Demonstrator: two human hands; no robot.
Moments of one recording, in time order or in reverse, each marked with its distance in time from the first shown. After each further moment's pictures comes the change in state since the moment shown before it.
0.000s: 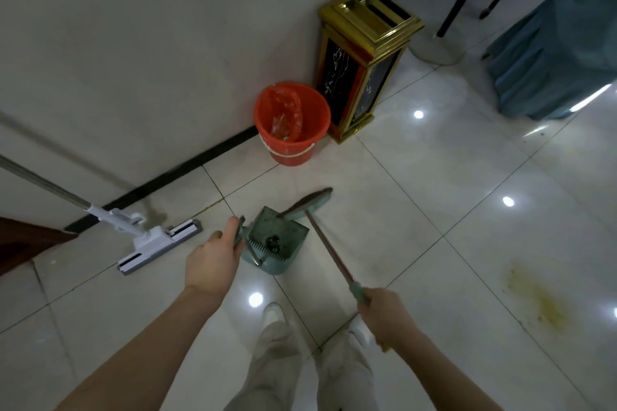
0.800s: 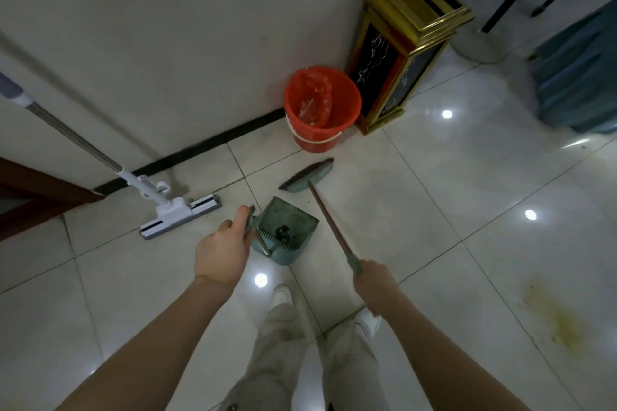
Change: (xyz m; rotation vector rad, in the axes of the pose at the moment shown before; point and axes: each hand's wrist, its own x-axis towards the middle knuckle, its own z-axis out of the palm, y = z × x) left_hand -0.023 -0.020 0.001 -0.003 0.029 -0.091; right_hand 0.045 -0.046 0.018 -0.131 -0.011 -0.054
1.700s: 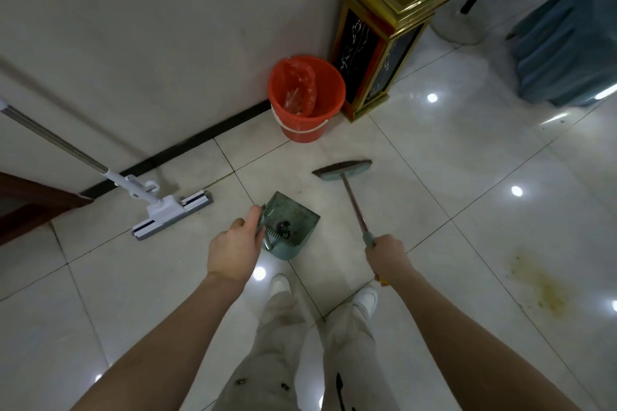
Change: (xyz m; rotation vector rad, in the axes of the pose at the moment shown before) left_hand -0.018 0.027 0.002 -0.008 -0.083 0.096; right_hand -0.011 0.017 -0.027 0.229 0.086 0.192
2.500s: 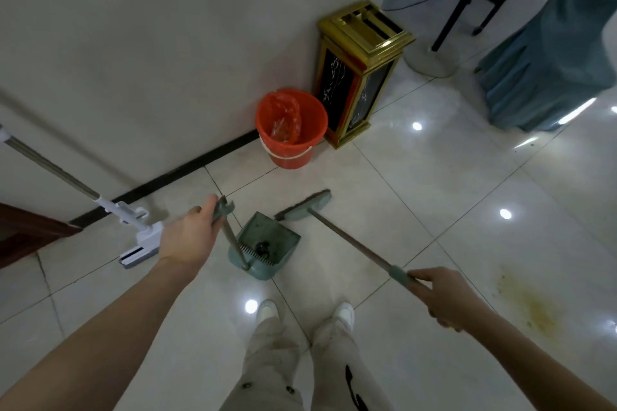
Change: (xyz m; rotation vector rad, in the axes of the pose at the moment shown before) left_hand 0.025 -0.022 -0.052 0.108 0.129 0.009; right_hand -0.079 0.096 -0.105 -0.148 0.068 -0.223
